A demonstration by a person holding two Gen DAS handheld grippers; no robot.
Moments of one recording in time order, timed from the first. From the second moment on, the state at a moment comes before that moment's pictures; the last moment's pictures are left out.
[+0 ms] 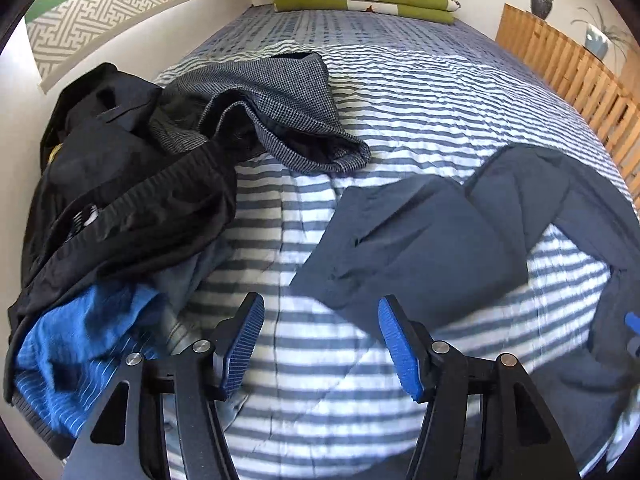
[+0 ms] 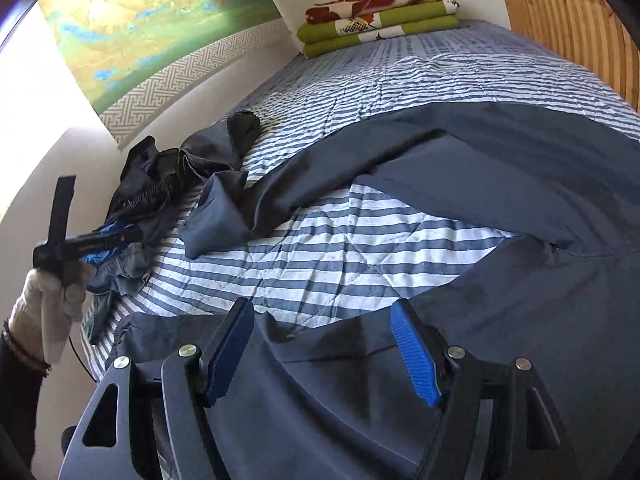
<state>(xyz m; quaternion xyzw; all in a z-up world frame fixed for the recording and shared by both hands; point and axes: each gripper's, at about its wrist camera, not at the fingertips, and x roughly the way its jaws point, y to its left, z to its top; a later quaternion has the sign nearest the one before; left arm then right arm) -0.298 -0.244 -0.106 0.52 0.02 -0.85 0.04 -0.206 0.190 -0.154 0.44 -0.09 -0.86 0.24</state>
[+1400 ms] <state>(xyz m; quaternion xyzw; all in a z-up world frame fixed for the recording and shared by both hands) -0.295 -0.323 0.007 0.42 0.03 -0.90 0.13 -0.206 0.219 -0.162 0.43 -0.13 -0.86 0.24</state>
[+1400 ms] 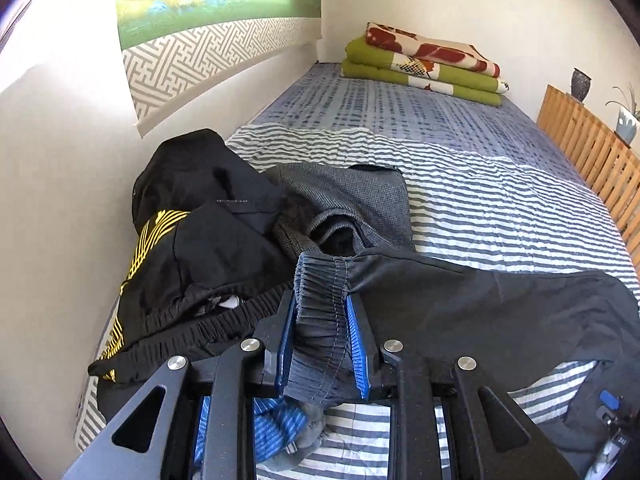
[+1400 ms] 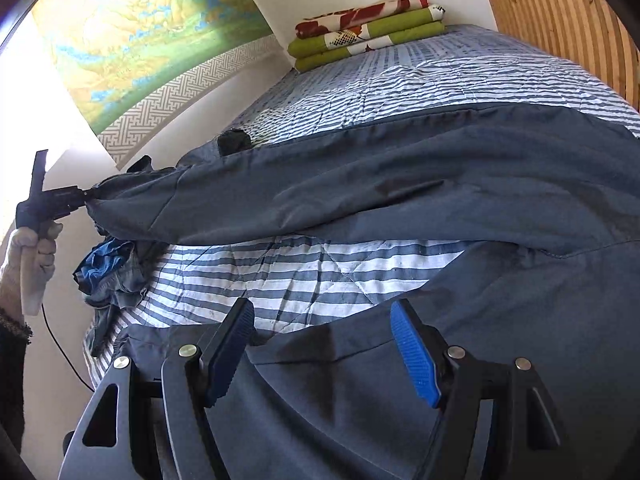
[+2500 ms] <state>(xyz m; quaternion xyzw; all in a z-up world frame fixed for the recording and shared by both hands) -0.357 -0.334 -0.037 0.46 -0.01 -0.87 0.18 -0.245 0.245 -0.092 0.42 0.03 -0.88 0.21</state>
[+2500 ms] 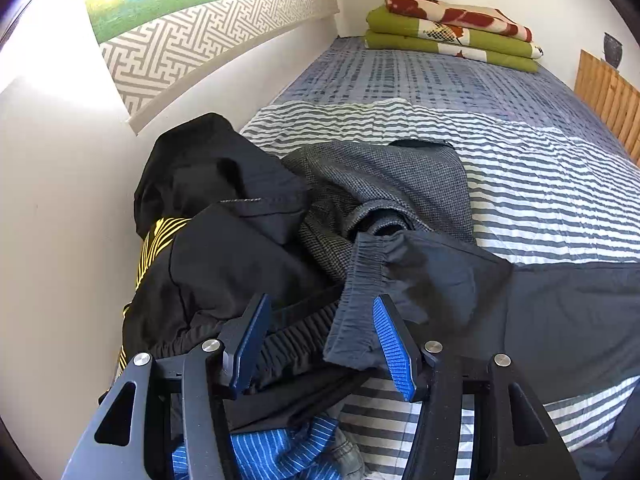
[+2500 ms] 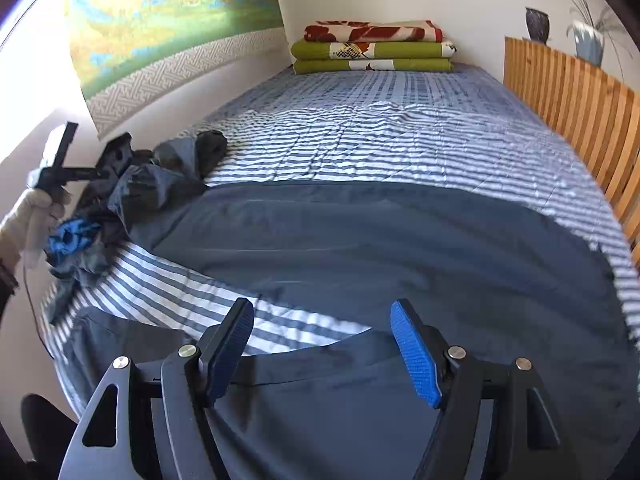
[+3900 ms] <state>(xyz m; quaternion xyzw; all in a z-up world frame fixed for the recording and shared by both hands) -0.390 -0.328 -0.055 0.45 0.00 -0.89 0.10 -0.473 0.144 -0.184 0.51 0.24 -0.78 0.25</state>
